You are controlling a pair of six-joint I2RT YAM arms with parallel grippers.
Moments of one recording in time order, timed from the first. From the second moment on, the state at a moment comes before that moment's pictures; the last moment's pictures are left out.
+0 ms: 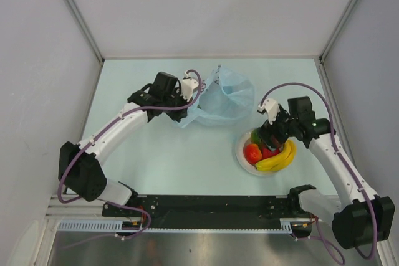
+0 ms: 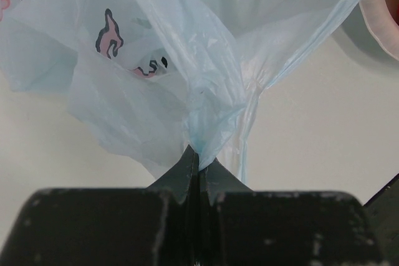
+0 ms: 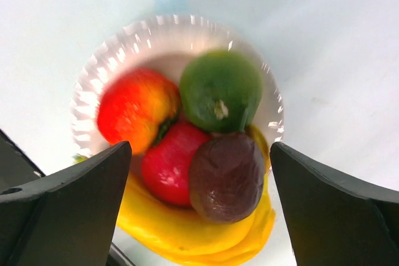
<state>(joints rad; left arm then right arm) -0.52 1.44 1.24 -0.65 0.21 0.19 0.20 1.04 0.87 -0.78 -0.40 -0.59</state>
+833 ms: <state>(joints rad) -0.51 1.12 1.13 -0.83 0.15 0.33 0.69 1.79 1.16 -0.14 -0.43 -0.23</state>
